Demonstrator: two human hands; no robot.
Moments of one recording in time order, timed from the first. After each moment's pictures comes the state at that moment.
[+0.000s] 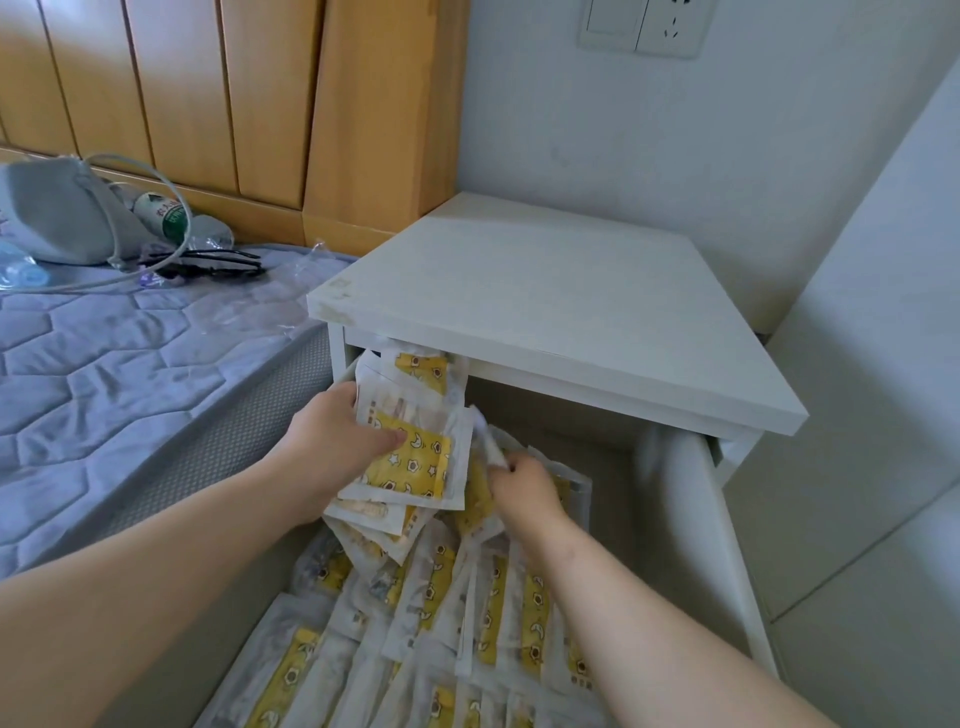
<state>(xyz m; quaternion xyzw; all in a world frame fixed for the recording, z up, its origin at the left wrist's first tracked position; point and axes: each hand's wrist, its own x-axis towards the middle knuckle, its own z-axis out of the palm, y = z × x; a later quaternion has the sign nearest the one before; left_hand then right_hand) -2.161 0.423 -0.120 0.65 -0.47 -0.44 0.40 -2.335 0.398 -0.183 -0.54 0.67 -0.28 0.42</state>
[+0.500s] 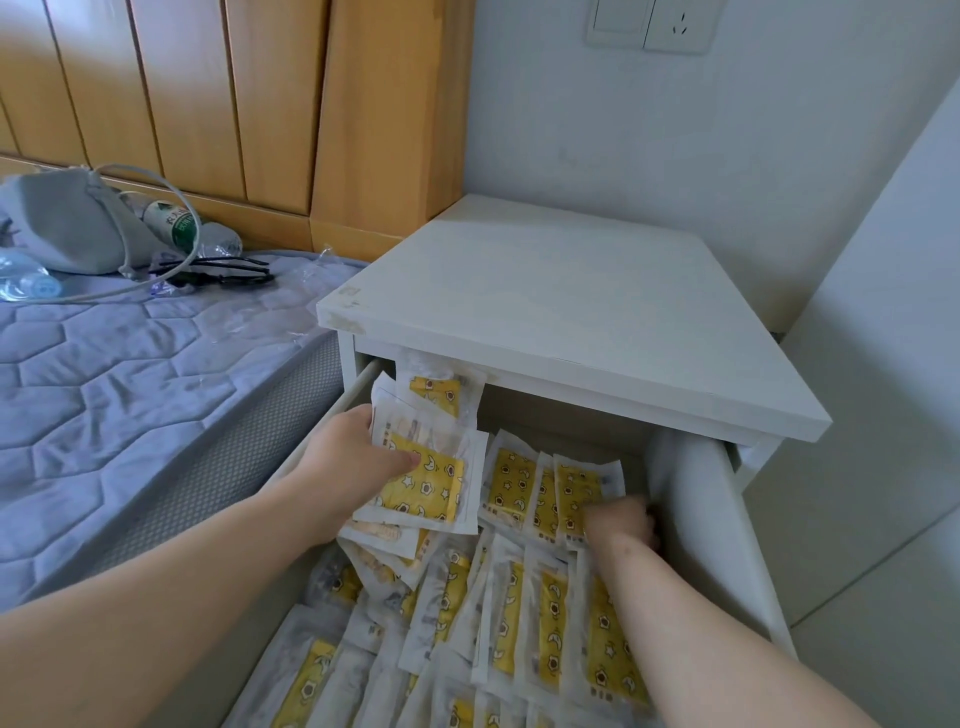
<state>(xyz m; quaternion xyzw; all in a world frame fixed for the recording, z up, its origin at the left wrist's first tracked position) -2.162 0.424 -0.126 0.65 -0.46 -0.48 0.37 -2.404 0.369 -0.235 -0.31 0.85 -0.27 0.32</state>
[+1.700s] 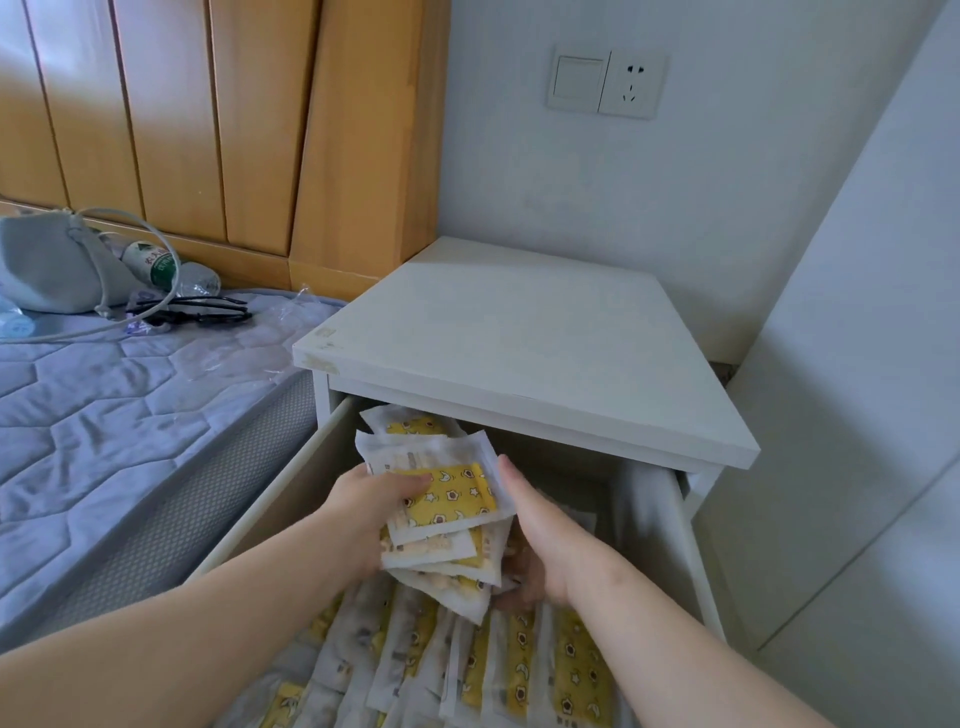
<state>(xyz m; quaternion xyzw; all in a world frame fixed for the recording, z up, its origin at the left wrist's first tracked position) -2.199 0.416 -0.135 0.57 -0.23 -0.64 0.46 -2.363 0.415 -0.146 -0.32 0.61 -0.25 0.68</state>
